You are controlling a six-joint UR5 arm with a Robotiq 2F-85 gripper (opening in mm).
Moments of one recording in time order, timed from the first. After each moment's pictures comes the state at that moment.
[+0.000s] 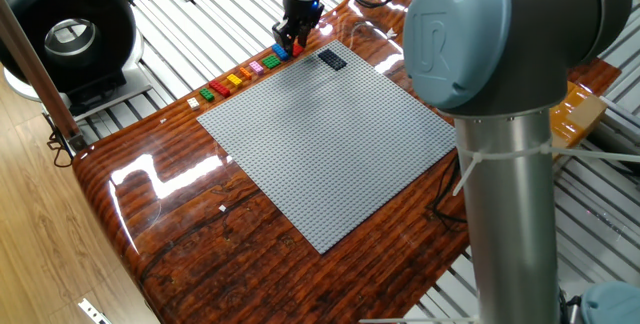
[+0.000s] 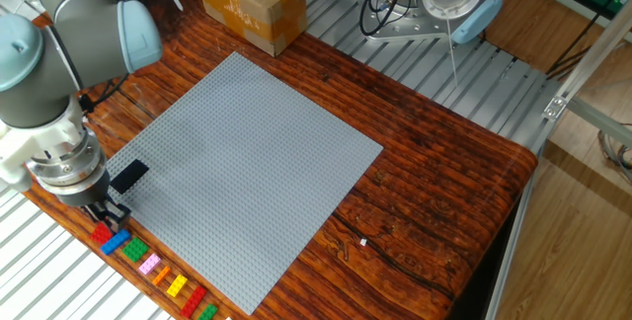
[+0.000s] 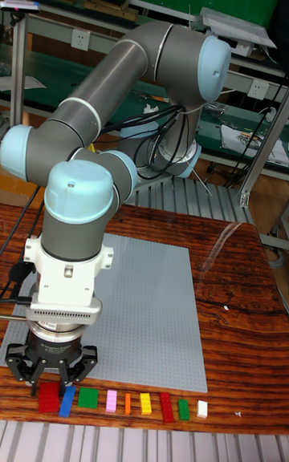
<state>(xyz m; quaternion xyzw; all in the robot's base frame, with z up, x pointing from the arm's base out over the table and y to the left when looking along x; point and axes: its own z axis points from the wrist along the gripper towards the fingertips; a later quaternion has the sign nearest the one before) 0.773 -0.101 0.001 -0.06 1.00 0.00 0.07</state>
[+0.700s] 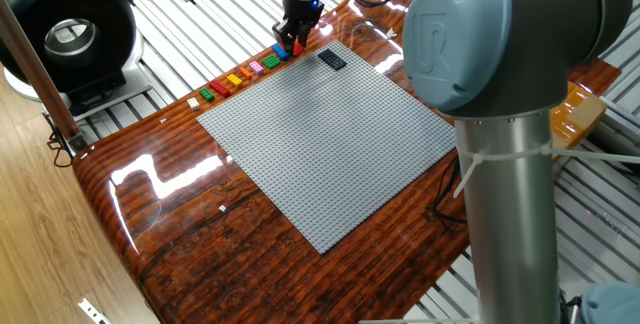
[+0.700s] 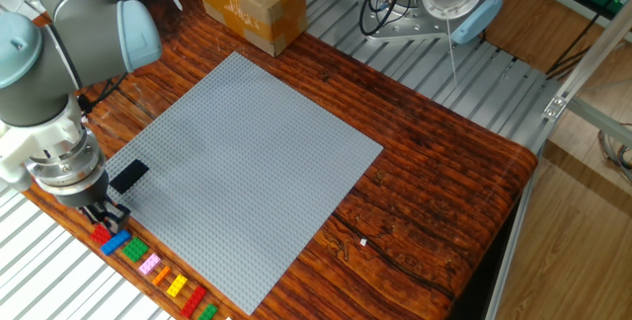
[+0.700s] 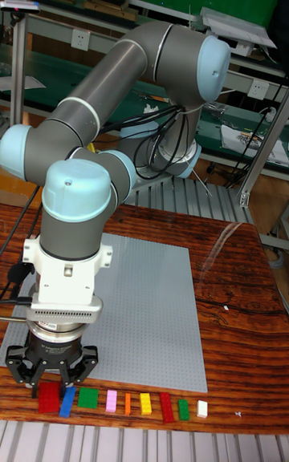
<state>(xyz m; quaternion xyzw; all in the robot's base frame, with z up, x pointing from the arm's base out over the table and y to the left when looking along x) 0.778 -0.098 0.003 -0.07 0.99 0.01 0.08</state>
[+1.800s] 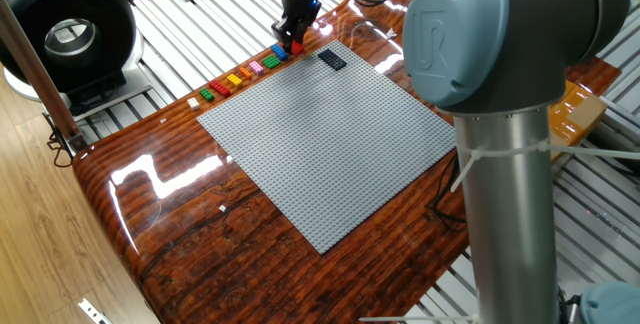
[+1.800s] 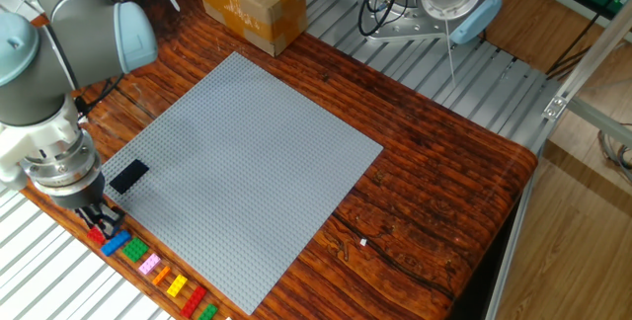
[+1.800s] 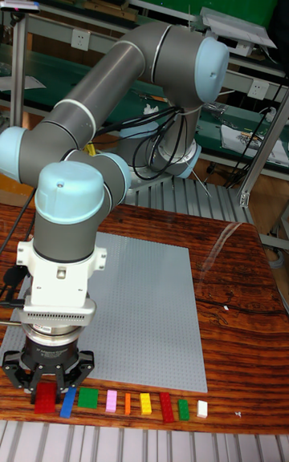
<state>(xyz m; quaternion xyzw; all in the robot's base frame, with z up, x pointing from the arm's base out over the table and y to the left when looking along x) 0.781 -0.105 0.004 -0.06 1.00 0.01 0.08</state>
